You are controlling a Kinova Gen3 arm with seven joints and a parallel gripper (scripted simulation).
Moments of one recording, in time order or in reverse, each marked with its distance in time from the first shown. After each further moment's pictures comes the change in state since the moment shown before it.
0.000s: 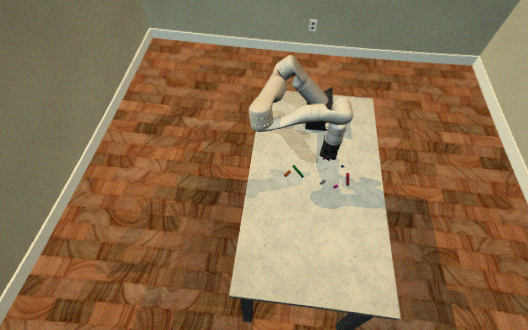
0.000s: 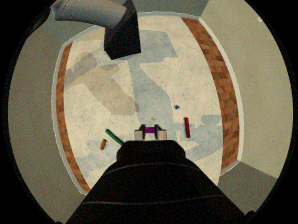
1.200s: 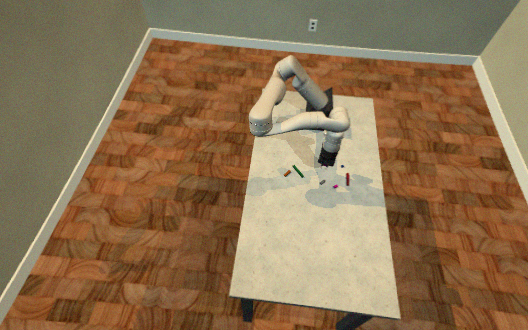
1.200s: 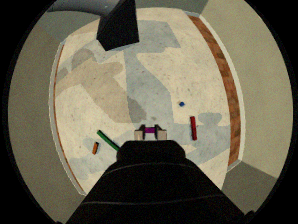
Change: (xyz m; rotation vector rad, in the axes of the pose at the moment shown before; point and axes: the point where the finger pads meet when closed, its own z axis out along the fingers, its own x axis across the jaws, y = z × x) arm 0.002 0.004 0.048 -0.015 0.005 0.002
